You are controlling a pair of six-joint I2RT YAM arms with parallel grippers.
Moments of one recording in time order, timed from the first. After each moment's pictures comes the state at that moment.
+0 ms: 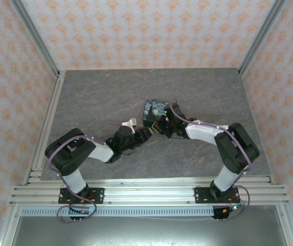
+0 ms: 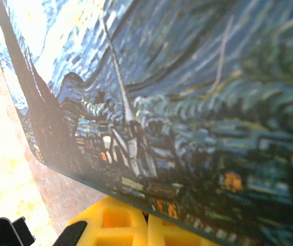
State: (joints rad) left arm -0.68 1.71 0.48 0.86 0.14 -1.23; right arm 0.59 1.67 0.89 -0.05 -0.30 1.21
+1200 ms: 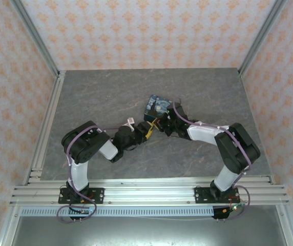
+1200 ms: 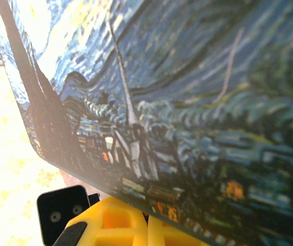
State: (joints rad) left arm -0.65 1.93 0.52 1.18 0.13 -1.61; right arm 0.57 1.67 0.84 0.10 -0.31 1.31
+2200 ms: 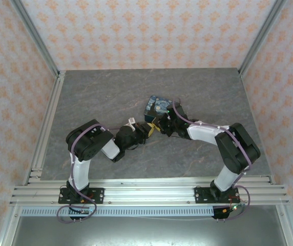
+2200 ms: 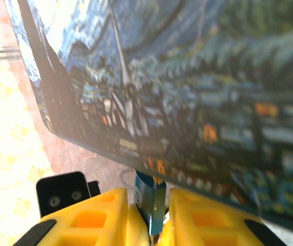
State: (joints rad) left arm -0.65 1.99 0.54 1.23 0.13 -1.63; right arm 0.57 1.66 0.86 0.04 -0.31 1.28
